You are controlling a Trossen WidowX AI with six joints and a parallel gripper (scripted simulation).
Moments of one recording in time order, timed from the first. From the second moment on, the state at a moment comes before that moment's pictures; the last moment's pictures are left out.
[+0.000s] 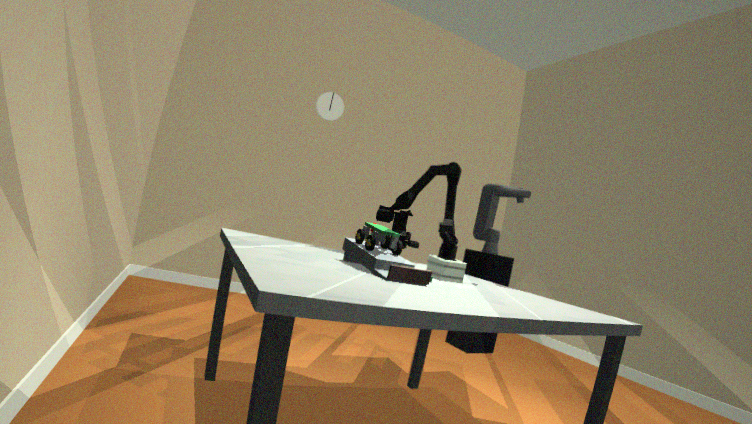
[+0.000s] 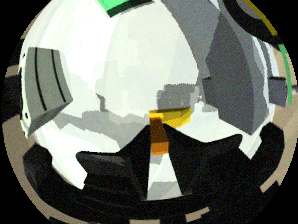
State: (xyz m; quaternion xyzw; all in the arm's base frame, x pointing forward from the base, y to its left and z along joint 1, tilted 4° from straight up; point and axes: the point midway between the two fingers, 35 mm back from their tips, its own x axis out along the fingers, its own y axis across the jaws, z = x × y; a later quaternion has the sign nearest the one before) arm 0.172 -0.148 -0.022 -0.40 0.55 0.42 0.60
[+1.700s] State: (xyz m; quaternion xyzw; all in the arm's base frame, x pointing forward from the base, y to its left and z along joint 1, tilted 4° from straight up) arm 0.167 -0.157 0.123 -0.36 0.58 0.38 0.62
